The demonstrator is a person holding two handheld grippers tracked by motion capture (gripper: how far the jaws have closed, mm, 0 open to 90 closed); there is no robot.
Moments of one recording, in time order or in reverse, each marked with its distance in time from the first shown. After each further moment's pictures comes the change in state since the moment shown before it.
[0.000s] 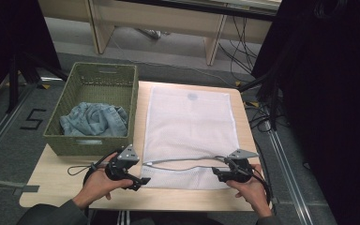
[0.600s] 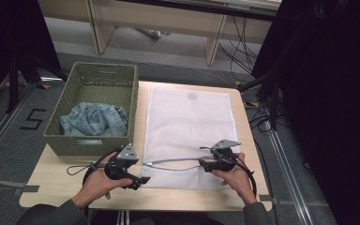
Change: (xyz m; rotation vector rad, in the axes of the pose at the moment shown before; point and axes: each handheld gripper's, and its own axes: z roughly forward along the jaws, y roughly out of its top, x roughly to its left) left arm 0.001 0.000 -0.002 -0.007 0.006 -0.010; right arm 0.009 0.031 0.044 0.014 0.050 -0.066
